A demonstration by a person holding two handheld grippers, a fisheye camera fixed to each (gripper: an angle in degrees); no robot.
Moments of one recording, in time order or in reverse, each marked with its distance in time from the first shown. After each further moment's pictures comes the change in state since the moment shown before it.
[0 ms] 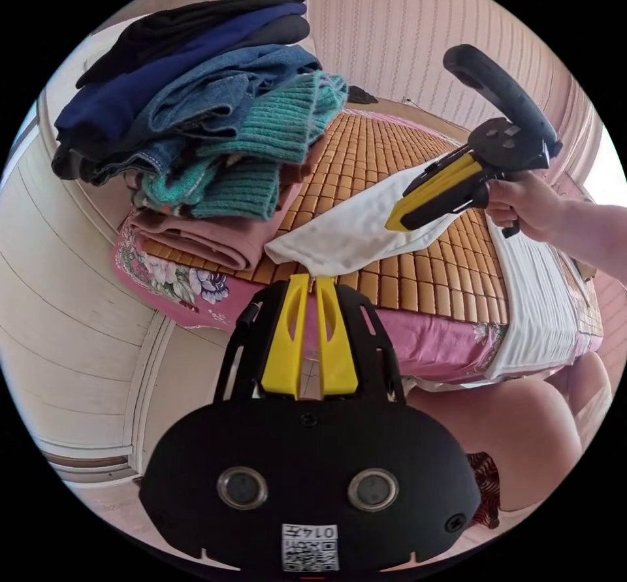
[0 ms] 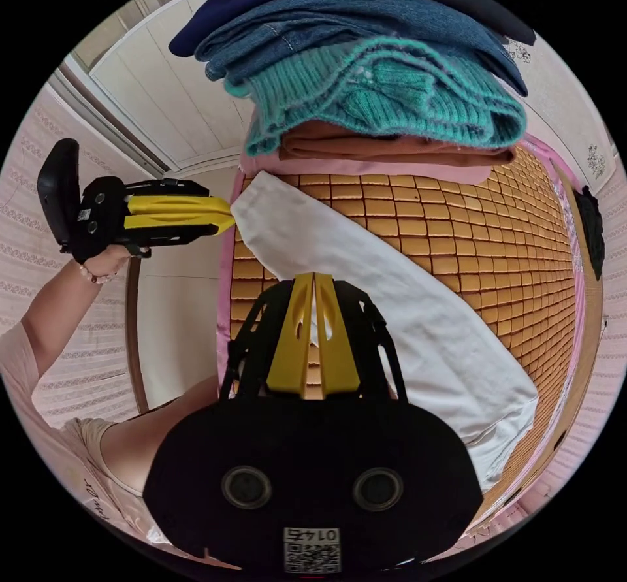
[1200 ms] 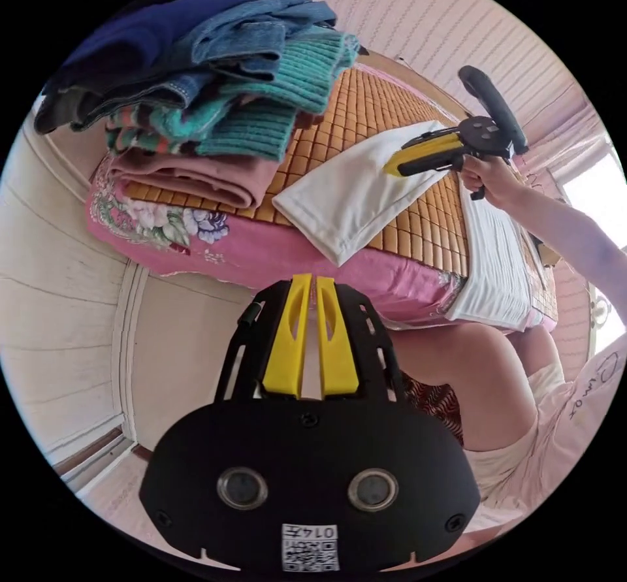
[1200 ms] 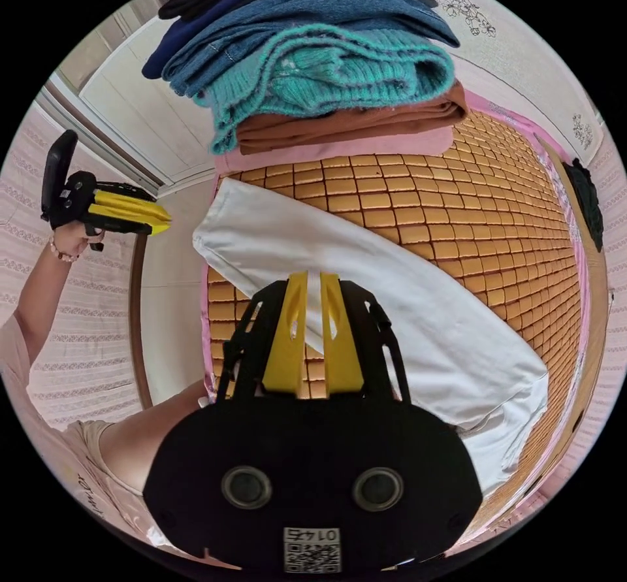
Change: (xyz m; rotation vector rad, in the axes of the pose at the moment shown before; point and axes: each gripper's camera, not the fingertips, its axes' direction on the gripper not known) left arm 0.036 0.010 0.049 -0.269 0.161 -0.043; right arm -0.005 0.059 0.063 0.031 0.004 0.070
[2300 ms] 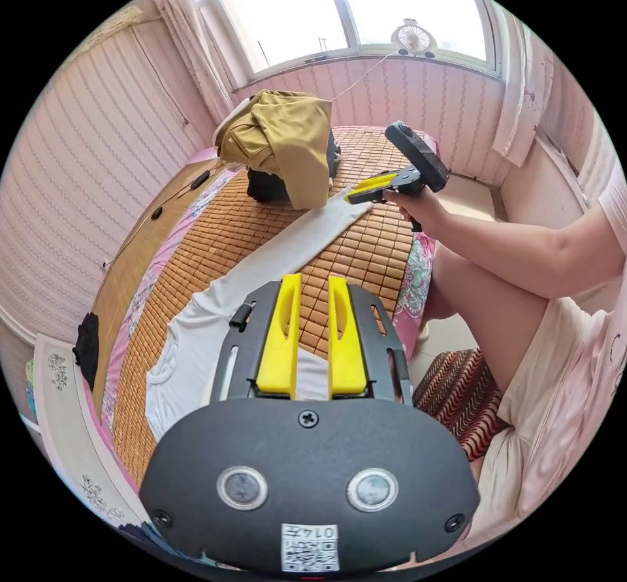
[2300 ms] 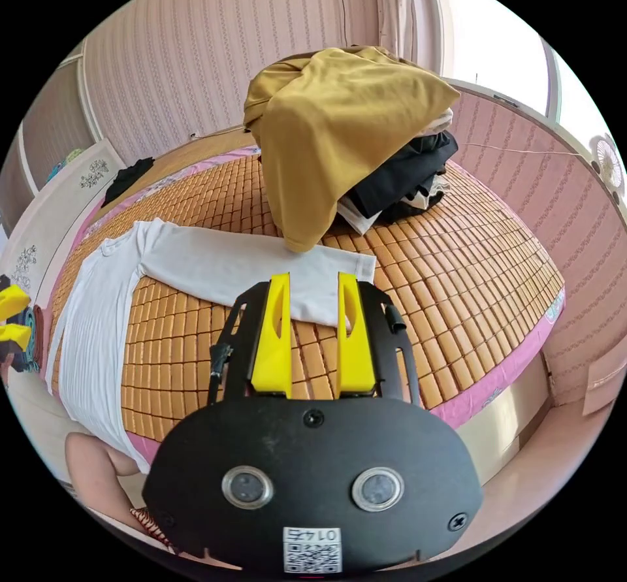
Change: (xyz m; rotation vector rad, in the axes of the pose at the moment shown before) left arm 0.886 0.039 0.151 0.246 0.106 1.343; right arm -0.058 1.045 -0.023 0.444 0.642 1.554
